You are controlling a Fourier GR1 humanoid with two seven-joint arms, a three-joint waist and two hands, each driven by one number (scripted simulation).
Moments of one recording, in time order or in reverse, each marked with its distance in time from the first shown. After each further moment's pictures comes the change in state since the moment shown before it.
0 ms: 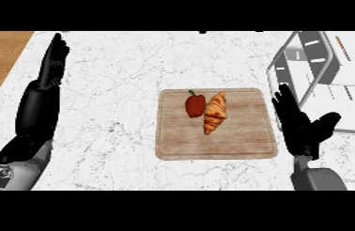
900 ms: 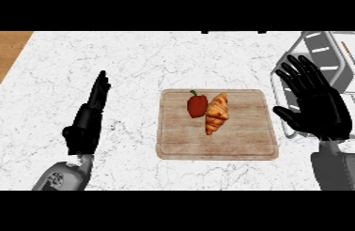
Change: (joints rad) left arm 0.097 -0.225 -0.072 0.143 0.067 0.013 0.125; right arm -0.107 -0.034 -0.138 -0.139 -0.282 0.275 -0.033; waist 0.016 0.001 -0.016
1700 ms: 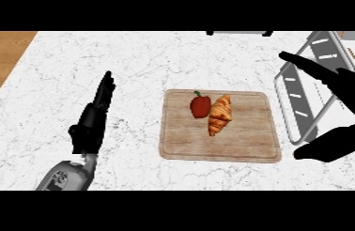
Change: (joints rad) left arm -0.011 -0.017 -0.009 0.014 -0.008 -0.020 0.012; right arm -0.182 -0.546 0.288 -0.343 0.472 0.212 0.526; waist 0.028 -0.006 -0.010
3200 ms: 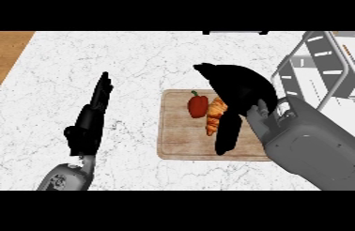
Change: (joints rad) left arm 0.030 -0.036 0.048 -0.027 -0.042 -0.032 0.018; right arm -0.498 0.333 0.424 0.245 0.052 0.090 0.562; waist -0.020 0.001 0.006
